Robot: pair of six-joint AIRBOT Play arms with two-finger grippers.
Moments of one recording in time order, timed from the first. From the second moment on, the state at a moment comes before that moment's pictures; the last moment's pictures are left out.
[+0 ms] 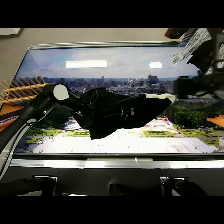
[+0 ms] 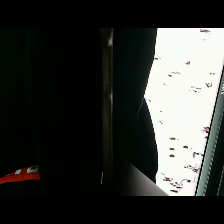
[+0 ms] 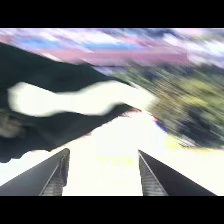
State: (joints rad) left arm -0.49 -1.44 1.35 1.13 -1.24 -0.59; right arm 0.25 -1.00 1.61 -1.73 1.57 1.72
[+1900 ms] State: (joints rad) left arm -0.49 -1.44 1.35 1.13 -1.24 -0.59; right arm -0.01 -1.34 1.61 -1.26 1.55 0.45
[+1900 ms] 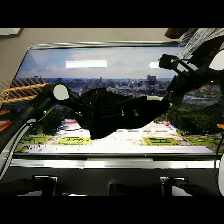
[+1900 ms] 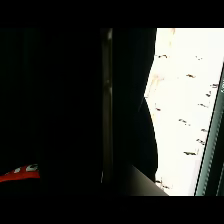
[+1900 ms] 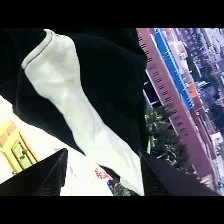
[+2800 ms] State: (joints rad) left arm -0.49 -1.44 1.35 1.14 -1.25 -0.59; right arm 0.01 -1.47 1.61 -1.06 1.59 0.29
